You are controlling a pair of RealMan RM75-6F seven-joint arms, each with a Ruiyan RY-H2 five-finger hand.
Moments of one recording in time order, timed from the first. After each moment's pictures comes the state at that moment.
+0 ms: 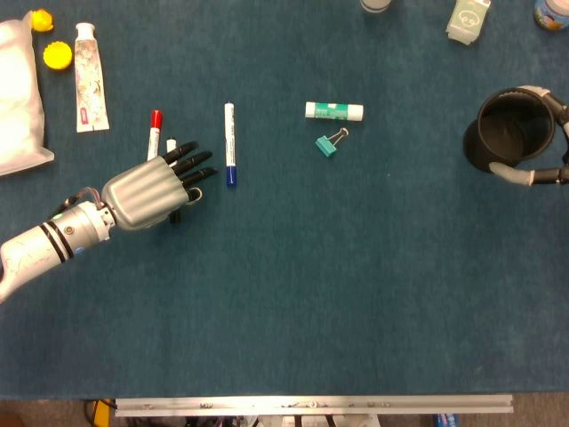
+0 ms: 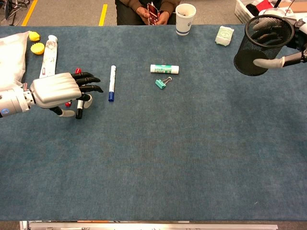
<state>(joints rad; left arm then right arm) -0.72 -1.59 0.23 -0.74 1.95 1.21 -0.24 0.42 -1.25 0.16 -1.56 -1.37 1.09 0.69</state>
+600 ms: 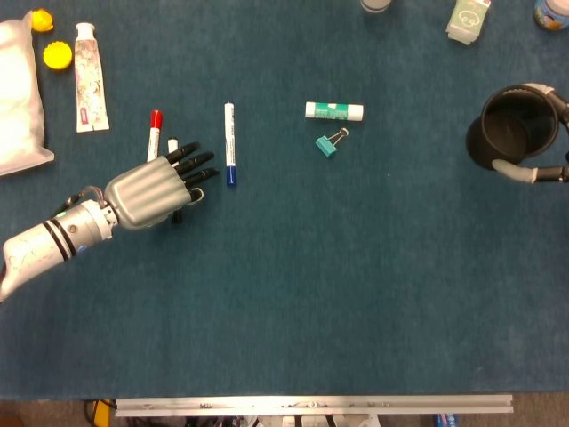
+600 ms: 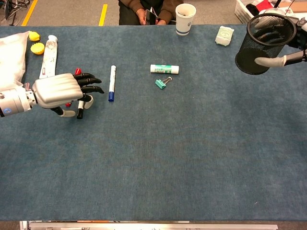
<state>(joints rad) -0.74 -1.60 0.26 -0.72 1.94 1.20 -0.24 0.41 -1.25 0.17 -1.56 -1.37 1.09 0.70</state>
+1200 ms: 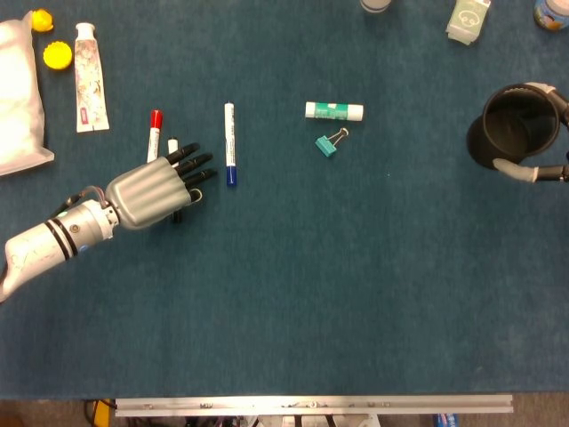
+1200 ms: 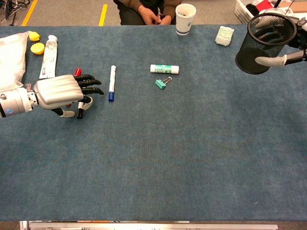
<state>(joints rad) -0.75 -1.61 0.27 -0.71 1.92 1.19 -0.21 0.41 -1.25 0.17 -1.55 -1.37 1.08 0.71</state>
